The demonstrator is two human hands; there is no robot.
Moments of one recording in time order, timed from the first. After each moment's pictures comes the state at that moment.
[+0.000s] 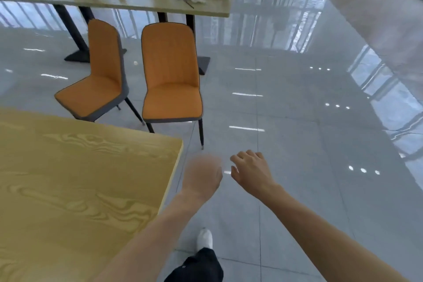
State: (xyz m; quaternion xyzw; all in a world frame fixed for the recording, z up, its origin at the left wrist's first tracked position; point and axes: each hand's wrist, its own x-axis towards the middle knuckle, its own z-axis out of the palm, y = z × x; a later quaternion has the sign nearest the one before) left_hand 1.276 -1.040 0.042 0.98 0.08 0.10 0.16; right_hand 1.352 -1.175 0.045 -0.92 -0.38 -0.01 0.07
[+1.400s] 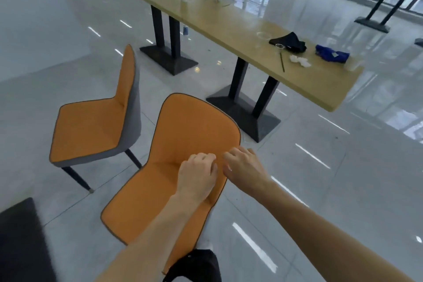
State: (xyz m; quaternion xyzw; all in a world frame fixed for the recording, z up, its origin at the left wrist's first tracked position) left_hand 1.968 -0.635 0.044 0.88 0.41 0.18 0.19; right_hand 2.102 -0.690 0.064 -0.74 -0.67 0.00 0.07
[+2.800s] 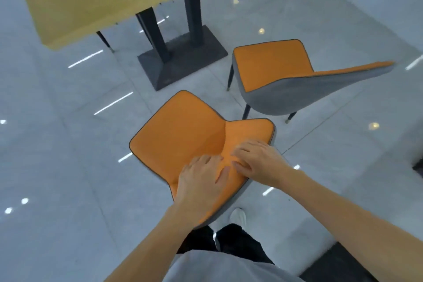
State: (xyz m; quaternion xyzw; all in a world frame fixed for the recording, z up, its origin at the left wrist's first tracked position) left_hand 2.192 -0.467 0.025 0.22 0.95 0.22 0.11; right_hand 2.201 -0.282 -0.012 0.19 -0.96 0.19 -0.01
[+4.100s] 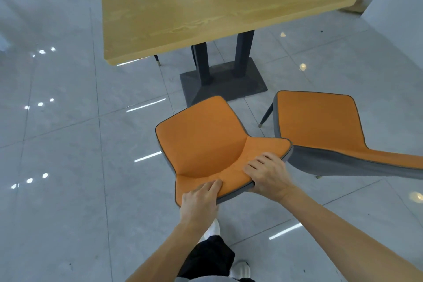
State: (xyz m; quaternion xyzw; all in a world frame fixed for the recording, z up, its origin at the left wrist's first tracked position) left_hand 2.100 -0.504 -0.041 0.15 0.97 0.17 0.04; right_hand 2.047 -0.294 -0.057 0.32 -0.93 0.08 0.16
